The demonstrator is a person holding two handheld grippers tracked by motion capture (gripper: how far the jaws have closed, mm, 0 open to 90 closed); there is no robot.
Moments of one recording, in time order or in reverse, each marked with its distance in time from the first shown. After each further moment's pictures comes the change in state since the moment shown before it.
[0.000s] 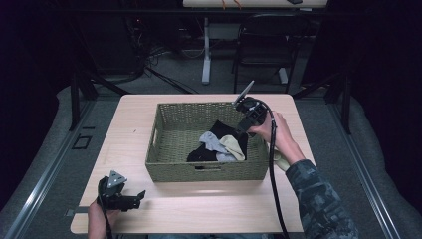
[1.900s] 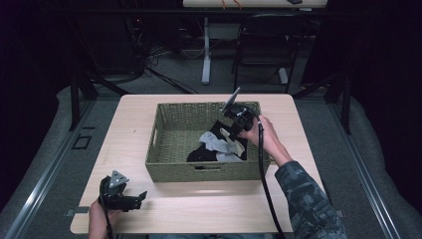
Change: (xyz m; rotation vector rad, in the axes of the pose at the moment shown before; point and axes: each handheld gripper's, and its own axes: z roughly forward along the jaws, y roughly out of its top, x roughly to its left) left arm -0.001 0.000 0.000 0.007 -0.014 0.015; right arm 0.017 0.016 0.027 0.052 0.046 0.003
